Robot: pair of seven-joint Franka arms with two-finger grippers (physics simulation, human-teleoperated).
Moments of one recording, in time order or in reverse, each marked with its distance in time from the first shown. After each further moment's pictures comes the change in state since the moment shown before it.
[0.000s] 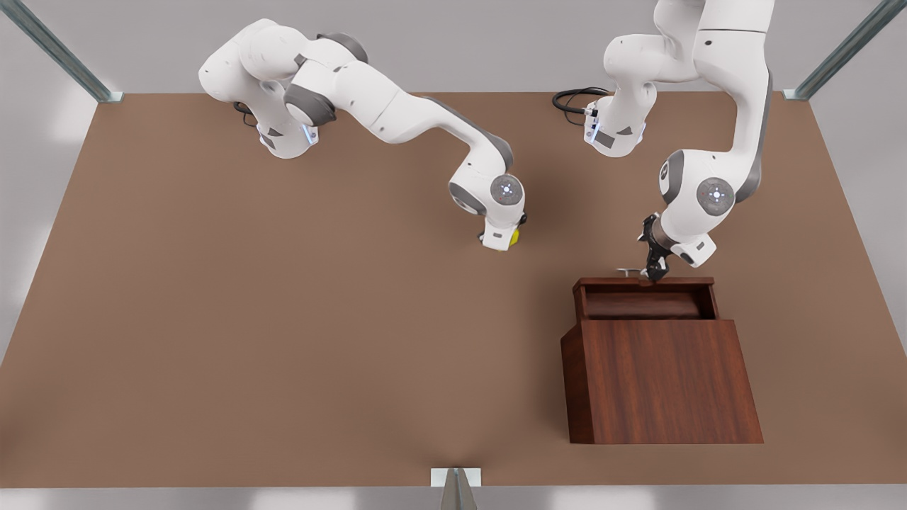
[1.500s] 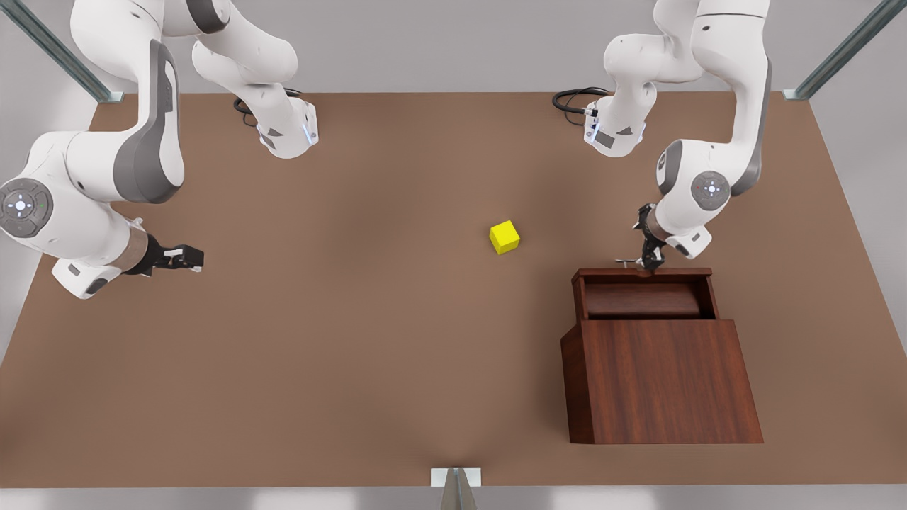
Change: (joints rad) left arm -0.025 -0.059 -0.011 0.015 0.000 -0.137 -0.069; right arm -0.957 -0.727 -0.090 -0.203 -0.077 -0.669 -0.570
